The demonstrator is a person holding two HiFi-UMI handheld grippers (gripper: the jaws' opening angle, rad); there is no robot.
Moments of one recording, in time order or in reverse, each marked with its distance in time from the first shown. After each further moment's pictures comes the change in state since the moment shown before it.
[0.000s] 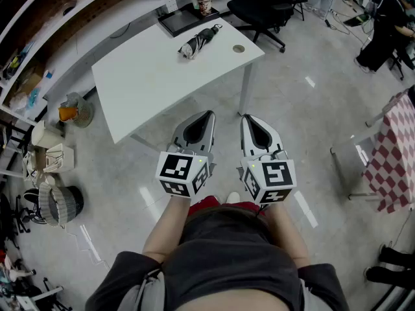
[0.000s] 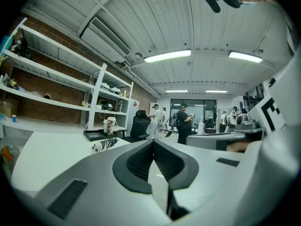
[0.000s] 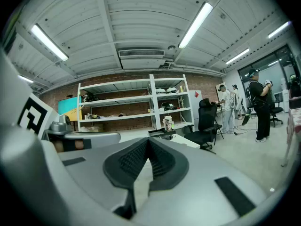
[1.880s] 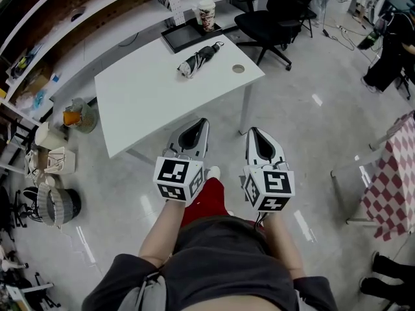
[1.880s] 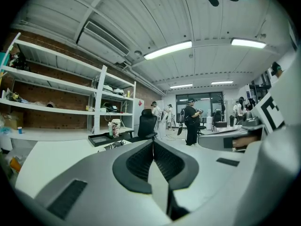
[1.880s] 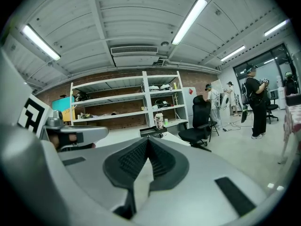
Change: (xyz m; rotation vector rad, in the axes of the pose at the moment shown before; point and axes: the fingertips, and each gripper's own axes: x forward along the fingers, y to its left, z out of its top) left arm 0.065 0.010 0.005 0.075 0.020 0.098; right arm 0.030 -0.083 -0.006 0.037 0.033 -0.045
